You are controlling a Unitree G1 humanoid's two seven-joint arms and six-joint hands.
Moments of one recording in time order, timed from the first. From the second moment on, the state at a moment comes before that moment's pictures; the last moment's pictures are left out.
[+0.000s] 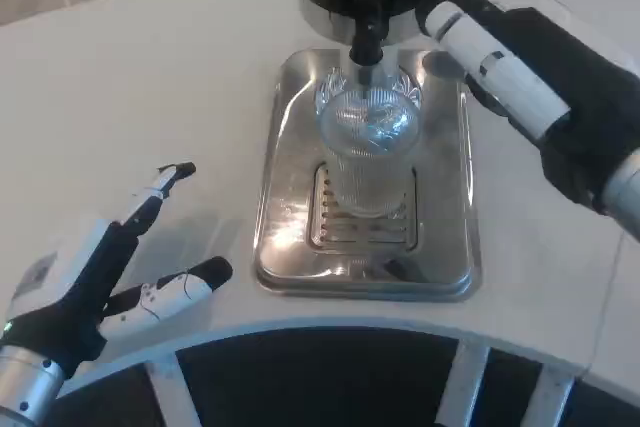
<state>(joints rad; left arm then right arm) -0.23 0.57 0.02 0.35 0.36 -0.53 0.07 -0.66 -0.46 -0.01 -0.78 0.11 1.01 0.29</state>
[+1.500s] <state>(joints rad) -0.23 0.57 0.02 0.37 0.36 -0.53 0.07 -0.79 -0.48 0.17 -0.61 0.04 0.92 0.33</state>
